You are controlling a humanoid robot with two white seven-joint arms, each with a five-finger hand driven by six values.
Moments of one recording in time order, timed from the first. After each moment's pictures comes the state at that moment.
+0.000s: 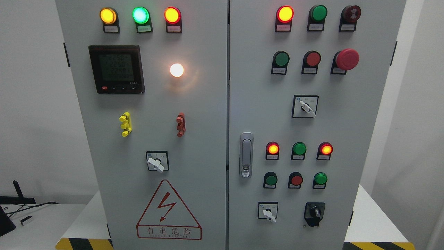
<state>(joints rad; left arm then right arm) -0.04 -0.09 0.08 0.06 0.00 -0.16 0.05 0.24 0.05 0.00 -0.10 0.00 -0.14 0.15</state>
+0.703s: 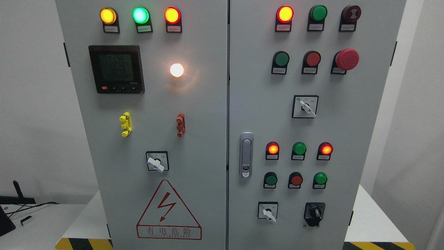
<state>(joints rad) -0.04 -0.09 0.08 0.06 0.00 -0.16 0.05 0.24 0.05 0.00 -0.10 0.00 -0.14 0.15</state>
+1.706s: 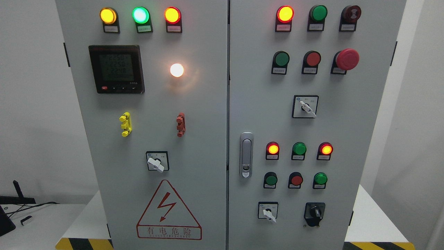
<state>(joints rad) -0.04 -0.09 0.08 0.06 0.00 -0.16 0.05 0.33 0.06 0.00 -0.22 0.00 -0.14 0.15</state>
